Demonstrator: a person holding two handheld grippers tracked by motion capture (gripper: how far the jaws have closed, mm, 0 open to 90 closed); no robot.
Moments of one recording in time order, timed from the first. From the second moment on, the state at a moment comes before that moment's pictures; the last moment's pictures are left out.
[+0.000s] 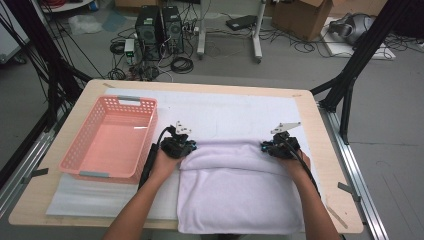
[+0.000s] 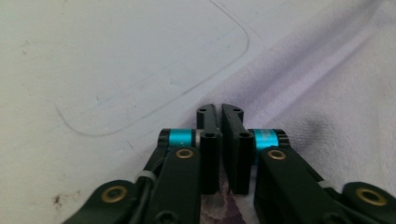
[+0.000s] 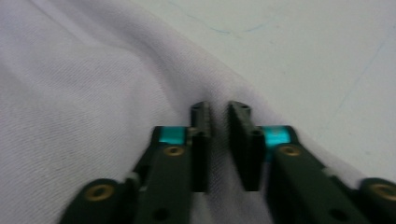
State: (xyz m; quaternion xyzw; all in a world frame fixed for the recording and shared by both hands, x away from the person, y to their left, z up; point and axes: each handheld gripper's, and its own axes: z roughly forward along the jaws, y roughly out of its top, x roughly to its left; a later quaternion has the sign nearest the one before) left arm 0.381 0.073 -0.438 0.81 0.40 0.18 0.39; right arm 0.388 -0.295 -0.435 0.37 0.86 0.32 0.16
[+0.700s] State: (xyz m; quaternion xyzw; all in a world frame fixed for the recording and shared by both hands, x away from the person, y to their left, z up) left arm 0.416 0.080 -0.422 0.74 0.48 0.17 0.44; right arm 0.421 -0.306 -0.416 0.45 0.78 0.37 0.22
